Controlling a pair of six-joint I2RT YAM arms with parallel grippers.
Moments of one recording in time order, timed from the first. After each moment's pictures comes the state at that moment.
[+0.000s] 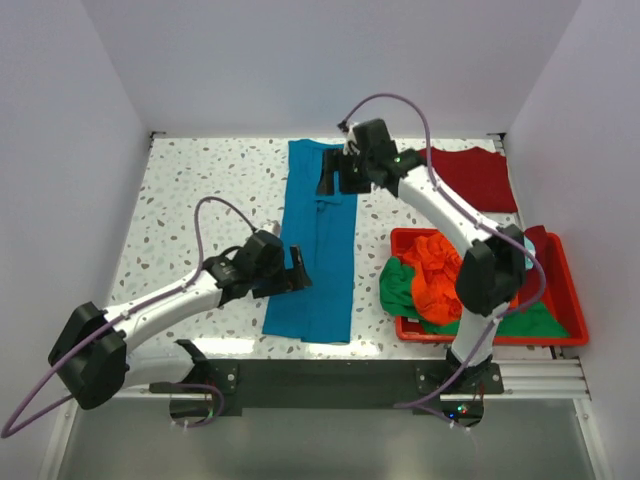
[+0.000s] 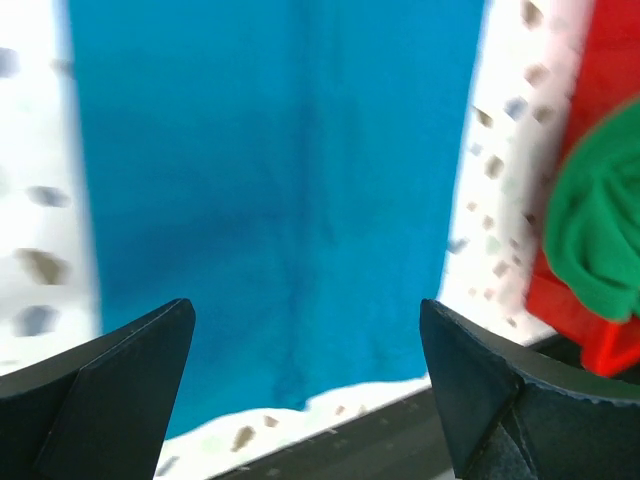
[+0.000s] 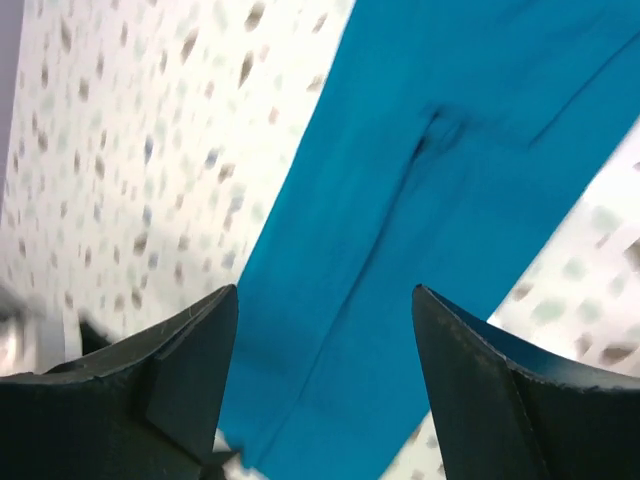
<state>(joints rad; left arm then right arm) -0.77 1.22 0.71 -0.39 -0.02 -0.89 0.47 1.94 1.81 -0.64 -0.23 0.39</state>
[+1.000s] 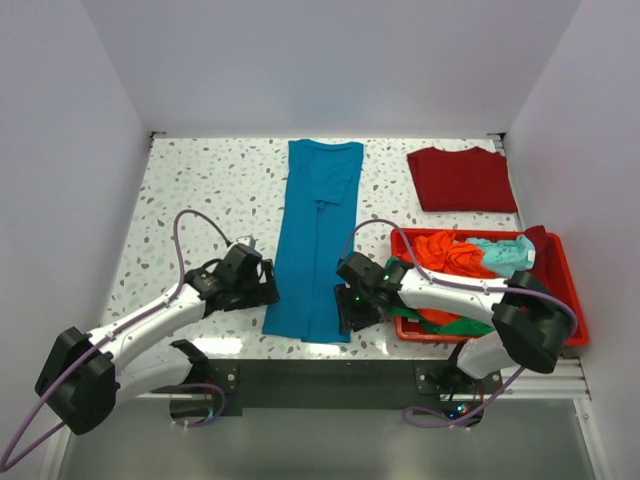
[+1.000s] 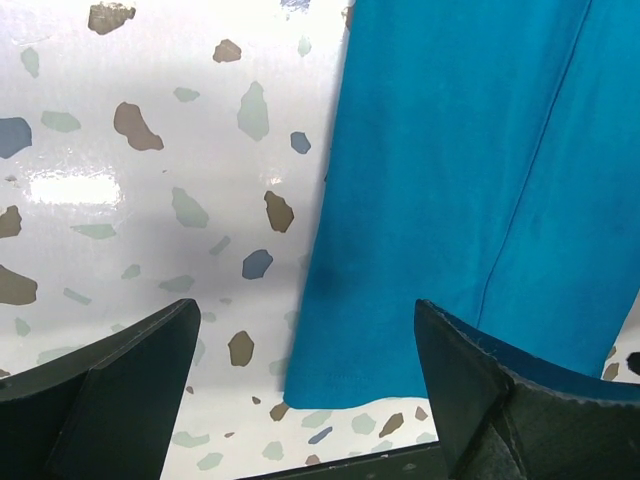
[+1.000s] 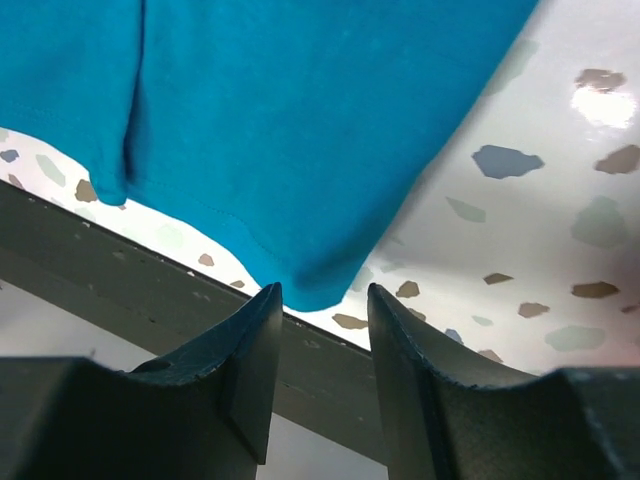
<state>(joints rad) -0.63 1.06 0.56 -0.56 -0.12 -0.77 0.96 1.43 0.80 -0.57 -0.13 0.76</state>
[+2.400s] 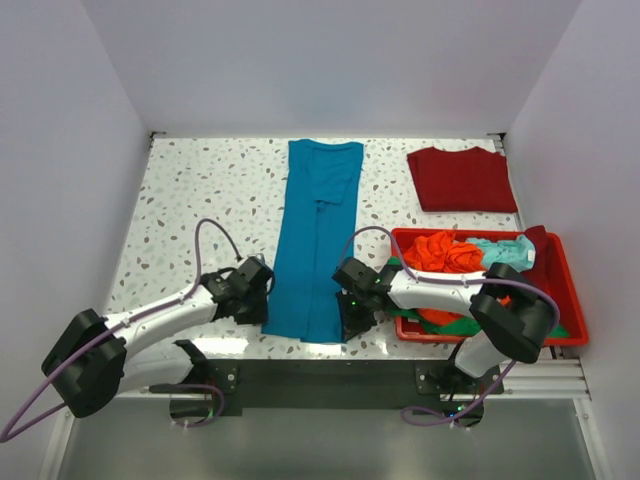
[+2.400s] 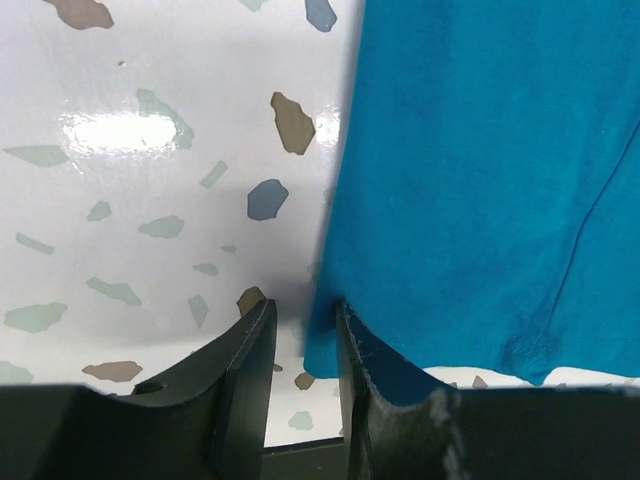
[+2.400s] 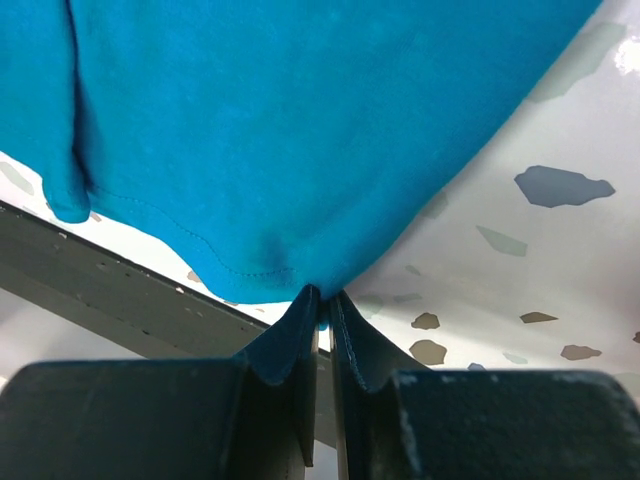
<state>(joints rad) -0.74 1.14 0.52 -0.60 -0.11 -0.80 0.97 1.54 0.76 -0.48 -0.19 0.79</state>
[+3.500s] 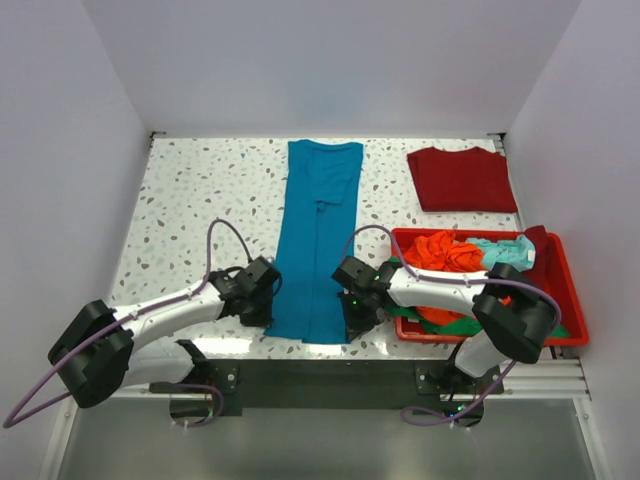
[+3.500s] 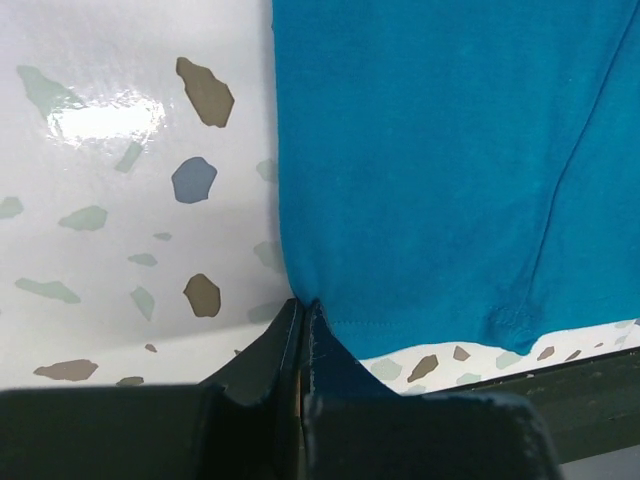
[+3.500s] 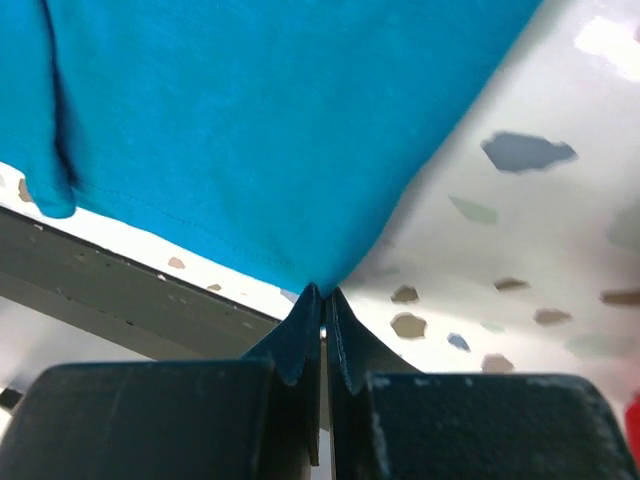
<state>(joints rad) -0.78 1.21 0.55 -0.59 -0.03 -0.77 0.97 1.54 0.80 -0.57 -0.18 0.78</state>
